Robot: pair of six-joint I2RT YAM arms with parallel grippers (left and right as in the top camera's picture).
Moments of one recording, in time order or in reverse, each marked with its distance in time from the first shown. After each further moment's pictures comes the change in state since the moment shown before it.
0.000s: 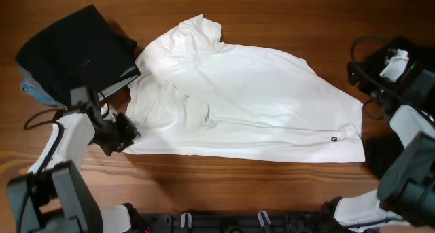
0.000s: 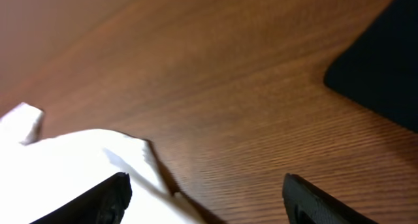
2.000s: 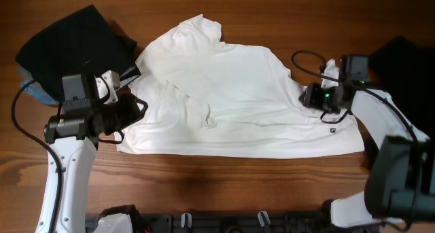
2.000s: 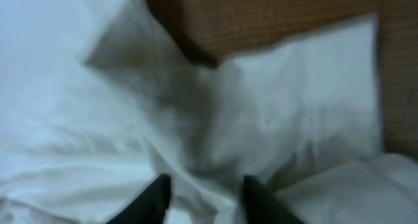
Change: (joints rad) left arm -0.137 -0.330 0.105 0.006 0.058 0.066; right arm 0.386 -0.061 0.072 -0.580 0.246 0.048
